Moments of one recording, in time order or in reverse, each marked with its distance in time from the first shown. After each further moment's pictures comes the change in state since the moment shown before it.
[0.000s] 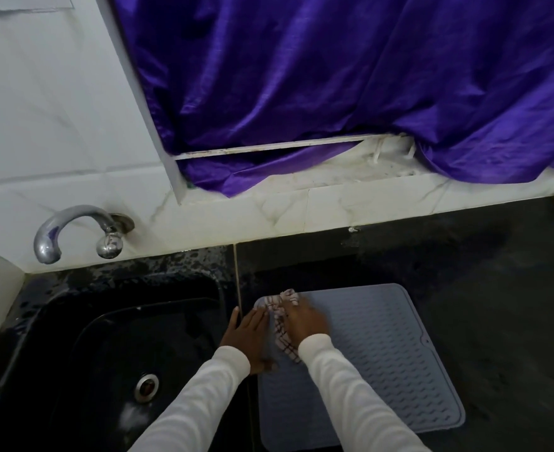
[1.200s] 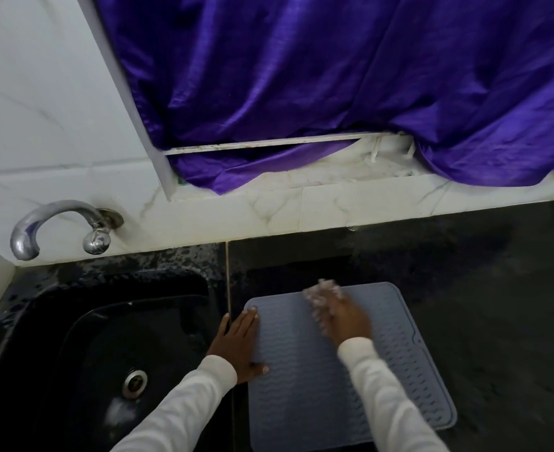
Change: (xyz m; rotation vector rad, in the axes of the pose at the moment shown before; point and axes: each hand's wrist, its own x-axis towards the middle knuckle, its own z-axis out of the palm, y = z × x) left_hand -0.007 0.013 0.004 -0.085 0.001 -0.025; right_hand -0.003 0.110 -0.019 0.214 0.206 0.042
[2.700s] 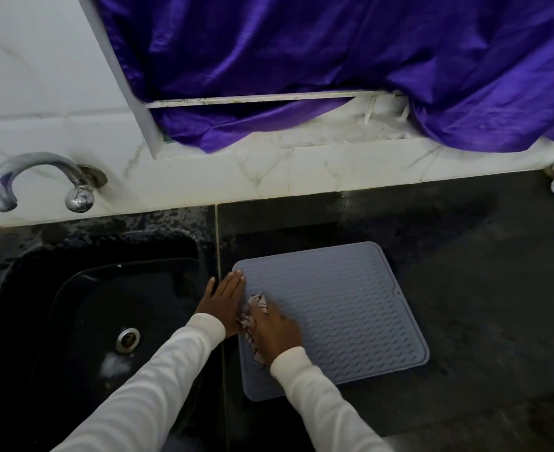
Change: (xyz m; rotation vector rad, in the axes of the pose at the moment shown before) left_hand -0.012 0.004 0.003 -0.006 0.045 -0.048; right_hand -0.103 -0.098 0.056 -0.179 -0.234 -0.179
